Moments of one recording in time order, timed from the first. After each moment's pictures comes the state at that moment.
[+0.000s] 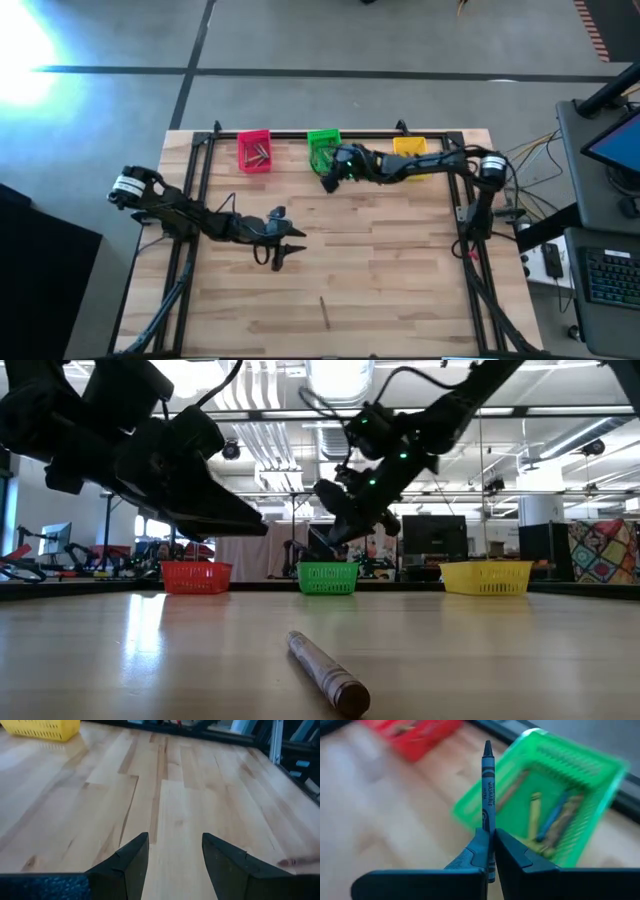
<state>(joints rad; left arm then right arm) -0.20 1.57 0.37 0.85 -0.17 -0.23 -0.34 1.84 1.10 0.08 0.20 0.33</state>
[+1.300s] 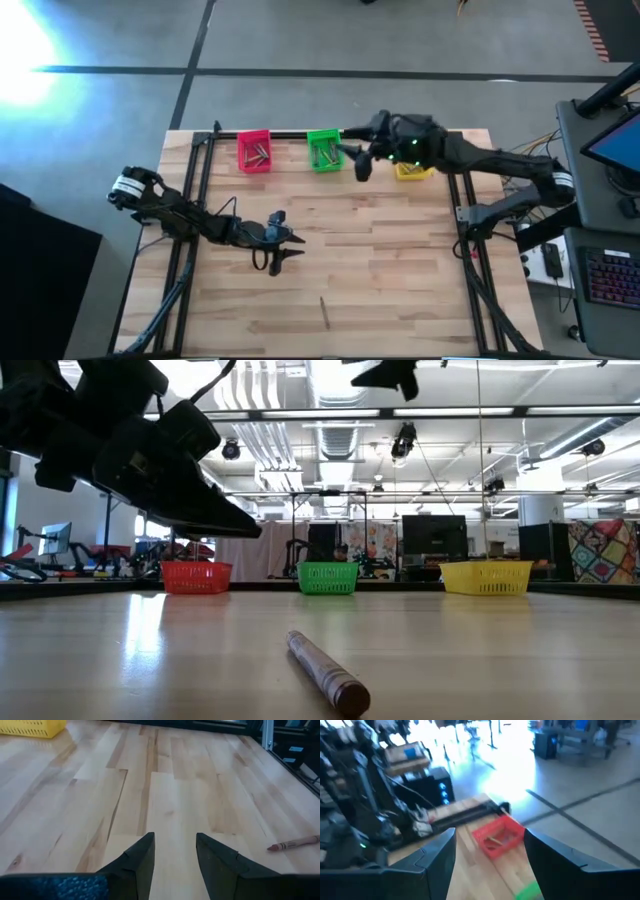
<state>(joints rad) -0.25 1.57 0.38 0.81 -0.18 -0.20 -0.25 1.34 1.26 -0.12 0.10 0.17</state>
